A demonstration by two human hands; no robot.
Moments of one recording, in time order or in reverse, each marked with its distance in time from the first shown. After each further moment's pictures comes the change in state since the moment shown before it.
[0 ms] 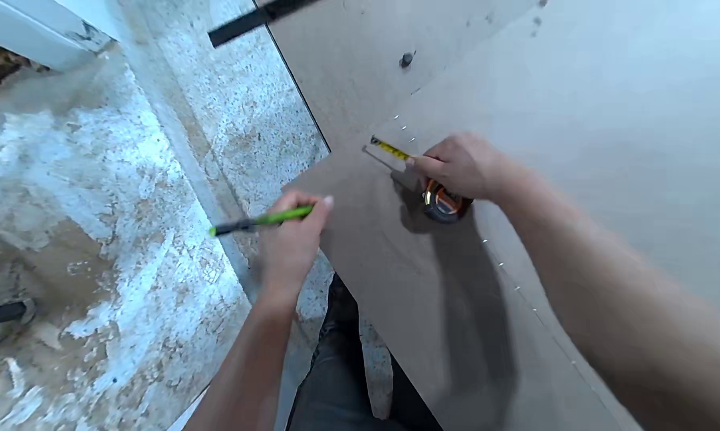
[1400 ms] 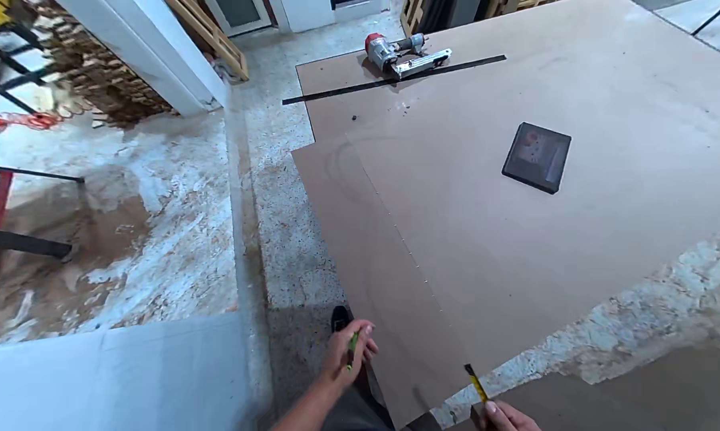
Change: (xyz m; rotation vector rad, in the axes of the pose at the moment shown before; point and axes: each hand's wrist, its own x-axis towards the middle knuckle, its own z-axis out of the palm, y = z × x) left_hand -0.551 -0.030 0.157 -0.198 -0.373 -0.042; right_hand -0.727 0.164 0.251 0.861 0.127 0.249
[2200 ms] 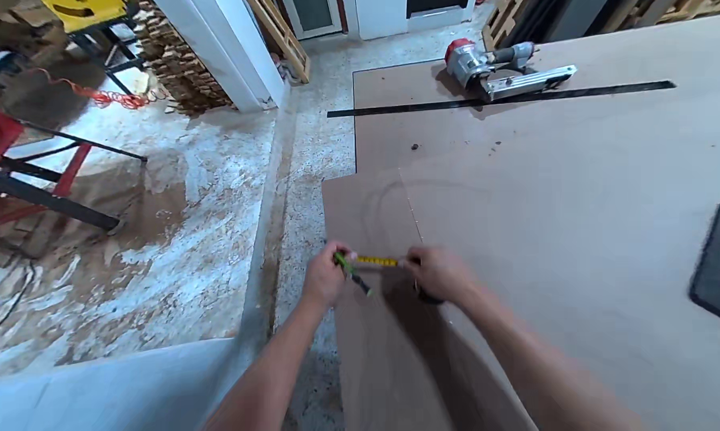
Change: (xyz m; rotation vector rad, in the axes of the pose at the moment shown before) left_hand 0.321 0.089 -0.196 0.395 0.591 -0.026; right_hand 0.520 -0.330 0.099 -1.005 -0.225 -0.412
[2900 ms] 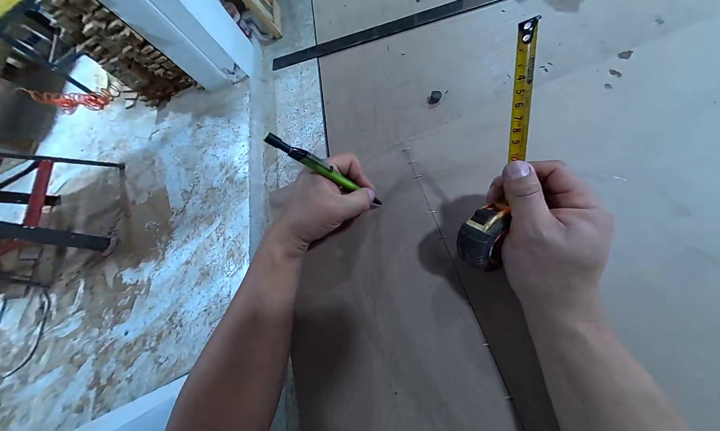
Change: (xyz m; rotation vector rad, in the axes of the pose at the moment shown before) left_hand 0.237 0.020 0.040 -0.350 -0.367 0.478; right_hand 0.125 0.059 -0.009 0.865 1.020 -0.064
